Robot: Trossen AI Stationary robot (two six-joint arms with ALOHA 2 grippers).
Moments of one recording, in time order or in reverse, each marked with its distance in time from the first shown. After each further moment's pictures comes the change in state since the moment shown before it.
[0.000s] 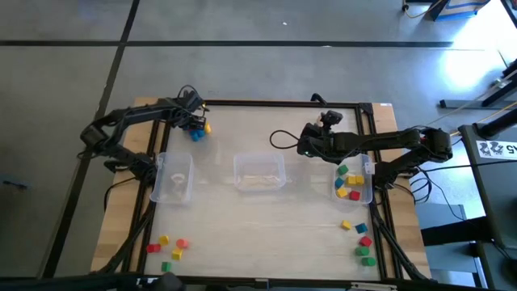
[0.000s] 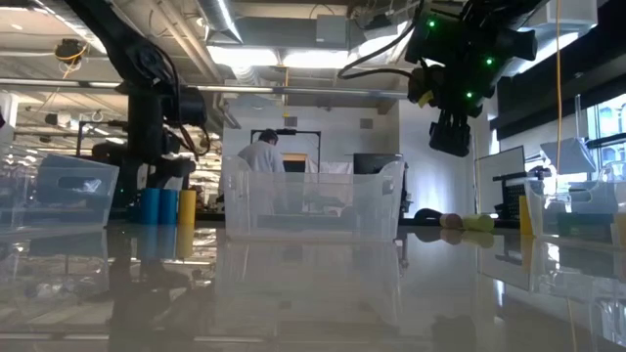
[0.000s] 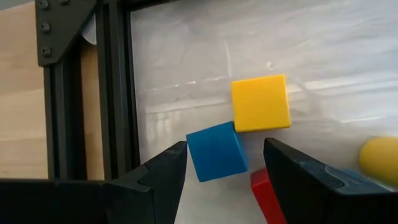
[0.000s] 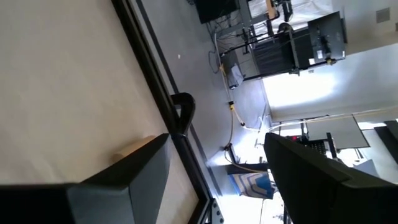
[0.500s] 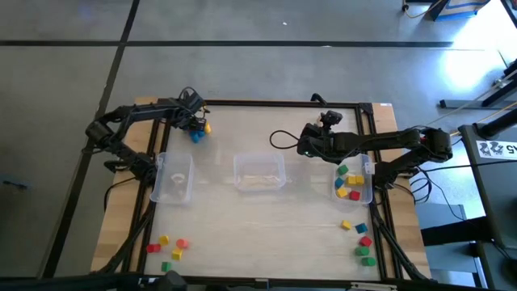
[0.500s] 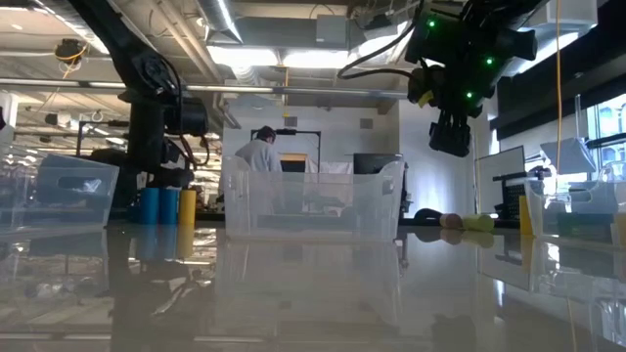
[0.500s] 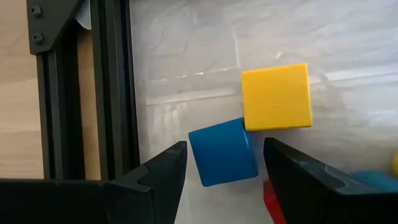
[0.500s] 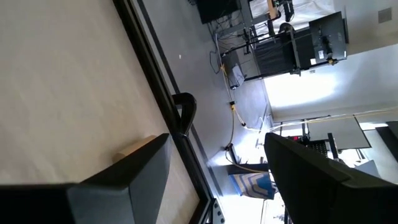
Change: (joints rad) left arm 0.002 0.064 0.000 0.005 -0.011 -0.016; right arm 0.000 0.000 0.000 0.000 -0.002 0.000
